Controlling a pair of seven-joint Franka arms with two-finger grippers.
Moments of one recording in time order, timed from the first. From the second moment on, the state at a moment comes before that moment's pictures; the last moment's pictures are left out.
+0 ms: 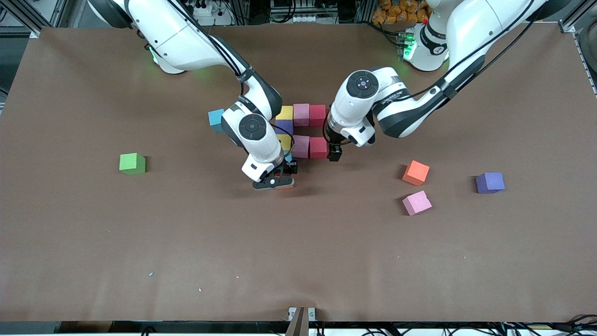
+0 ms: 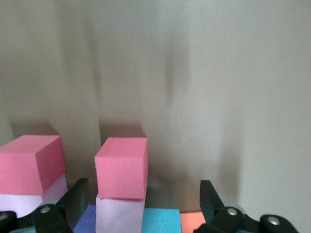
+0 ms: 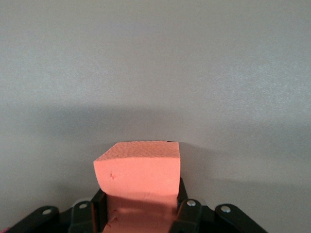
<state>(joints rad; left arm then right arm) 0.28 0.65 -1.09 -1.97 0.61 2.29 -2.67 0.53 0.70 0.18 -1.69 -0.08 2.50 0.62</state>
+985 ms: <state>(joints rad) 0.45 0.65 -1.10 -1.92 0.61 2.18 -2.09 0.53 0.70 0.18 -1.70 -0.08 2.51 0.62</state>
